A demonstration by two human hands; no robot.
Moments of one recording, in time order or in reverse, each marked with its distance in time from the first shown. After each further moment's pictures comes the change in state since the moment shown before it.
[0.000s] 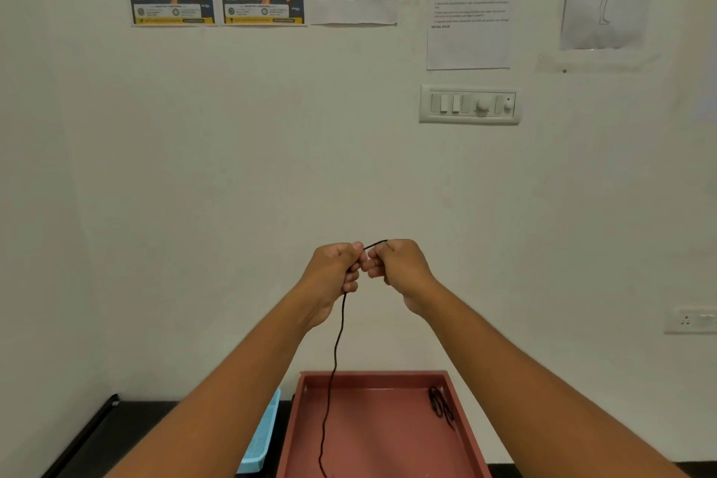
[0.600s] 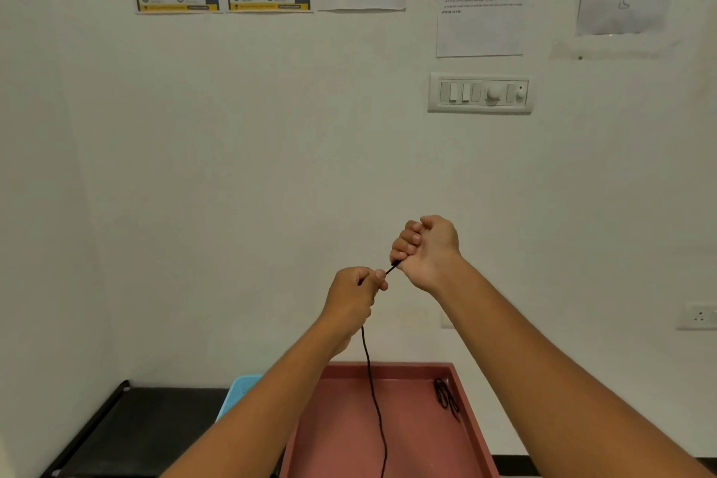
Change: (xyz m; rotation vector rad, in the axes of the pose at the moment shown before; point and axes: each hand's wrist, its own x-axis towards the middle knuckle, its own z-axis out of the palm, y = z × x) left_hand -0.016 -0.045 0.023 0.258 0.090 -0.007; right_hand 0.007 -0.016 -0.020 1.039 -0.079 0.324
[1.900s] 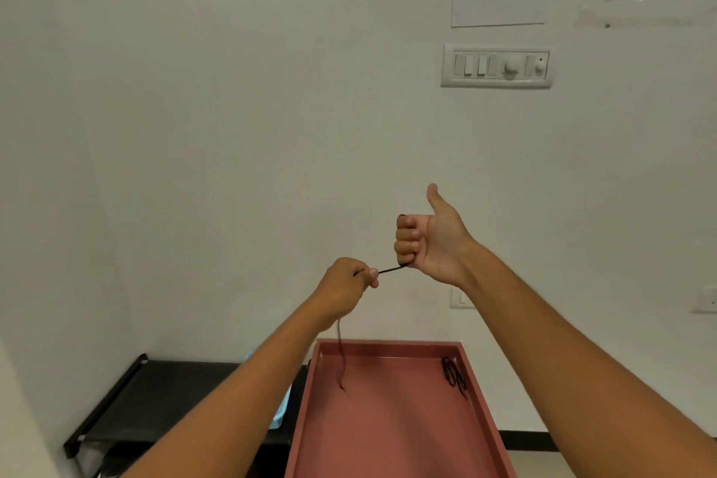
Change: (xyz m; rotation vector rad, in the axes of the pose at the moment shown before) left_hand 0.005 -0.019 -0.030 0.312 -0.094 -0.050; right_hand 0.000 0.003 -0.019 -0.396 -0.238 0.190
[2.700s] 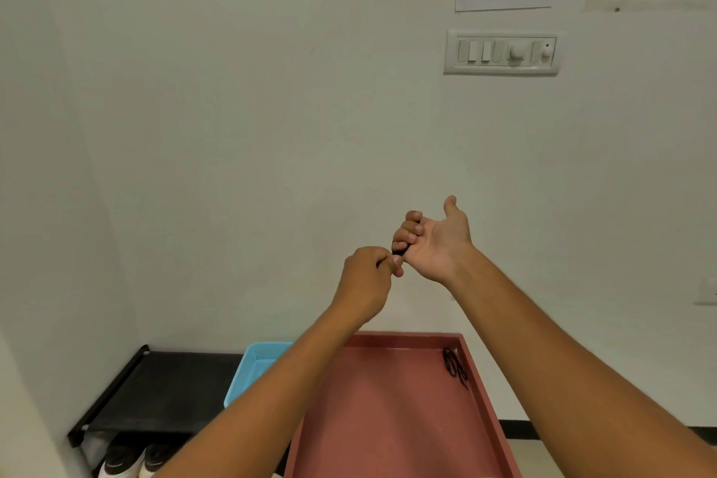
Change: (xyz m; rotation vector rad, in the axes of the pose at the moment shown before) left_hand -0.019 0.028 0.029 0.009 0.153 0.147; right_hand 0.016 0.020 -0.003 0.458 0.118 -0.062
